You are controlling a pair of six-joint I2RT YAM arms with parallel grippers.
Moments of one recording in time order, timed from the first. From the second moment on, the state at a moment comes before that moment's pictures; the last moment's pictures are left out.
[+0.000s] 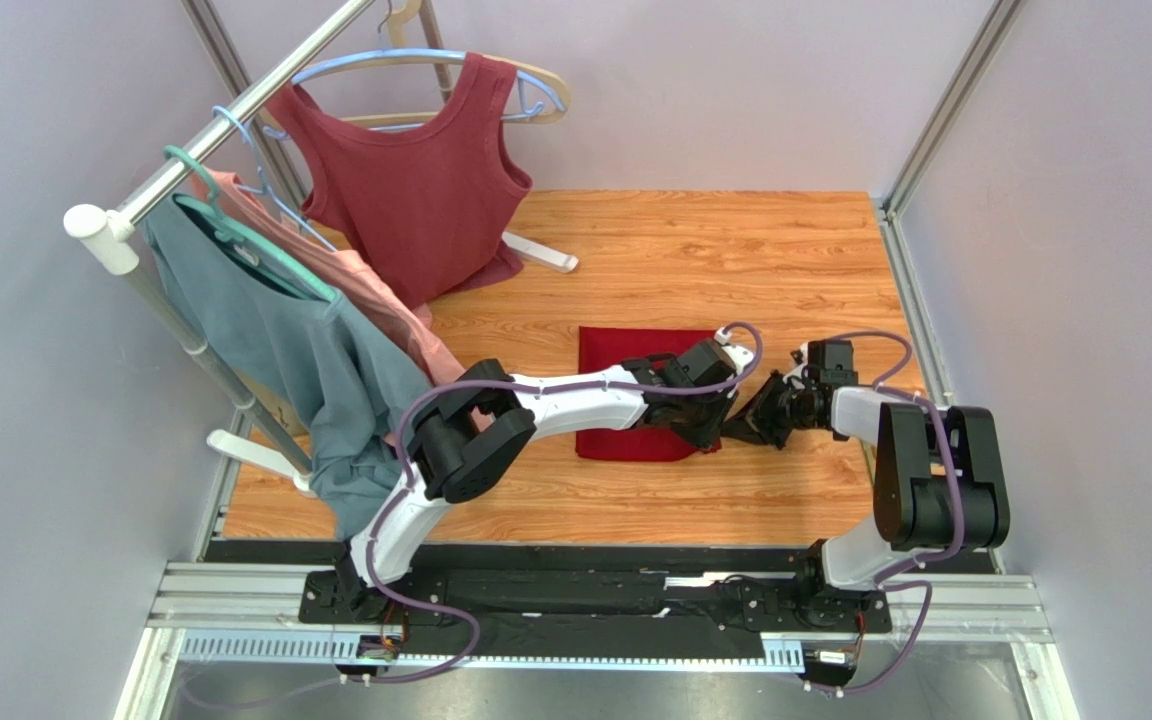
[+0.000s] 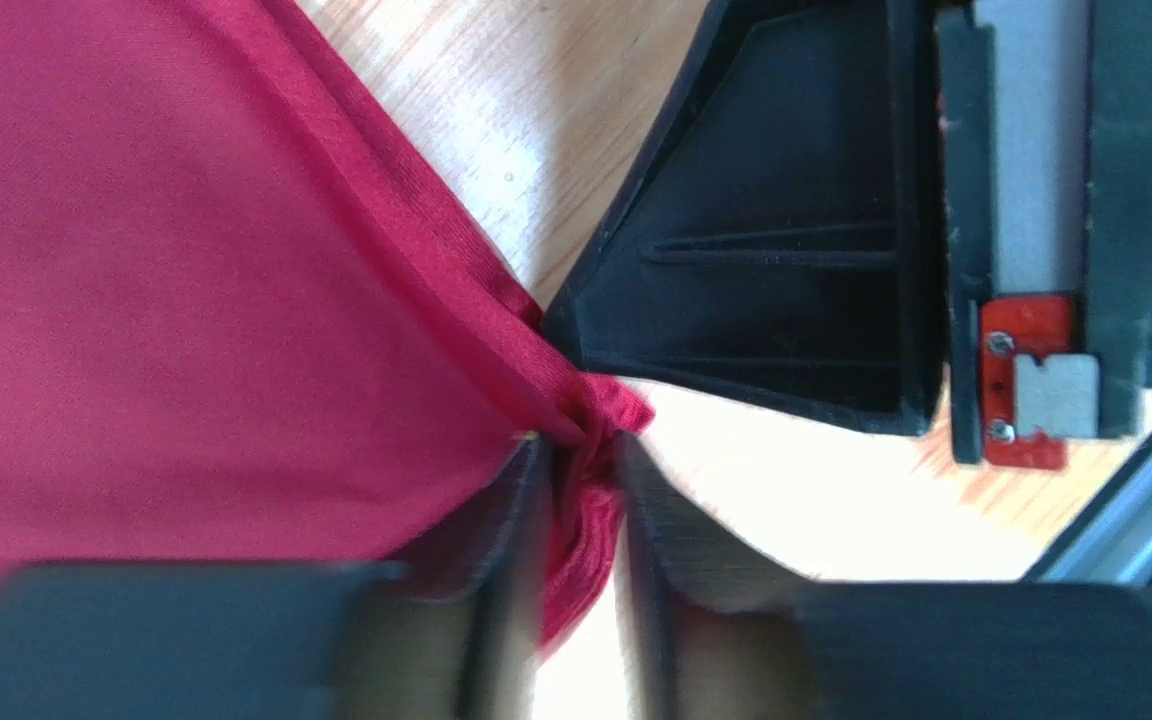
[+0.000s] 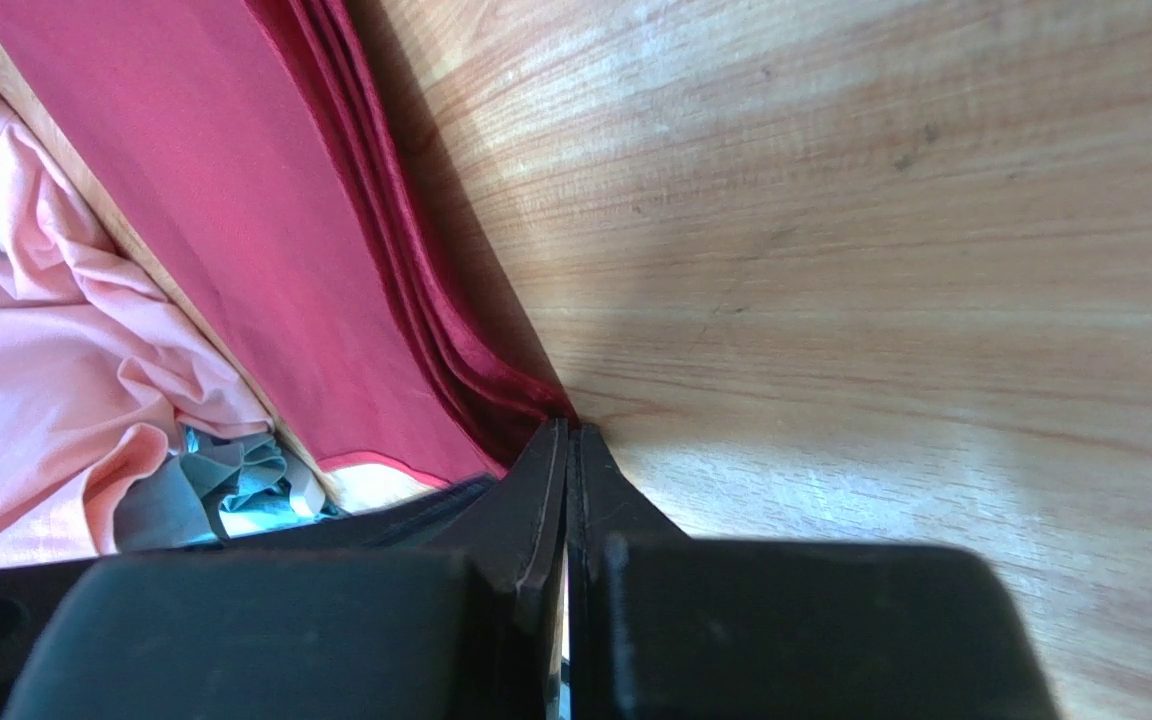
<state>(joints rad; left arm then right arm) -1.08 2.22 1.65 -0.30 0.07 -0.37 -0.06 1.54 0.60 -0.19 -0.60 0.68</state>
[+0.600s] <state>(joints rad) -1.08 2.19 1.65 -0.36 0.12 -0.38 -0.06 1.44 0.55 -0.28 -0.54 0.66</state>
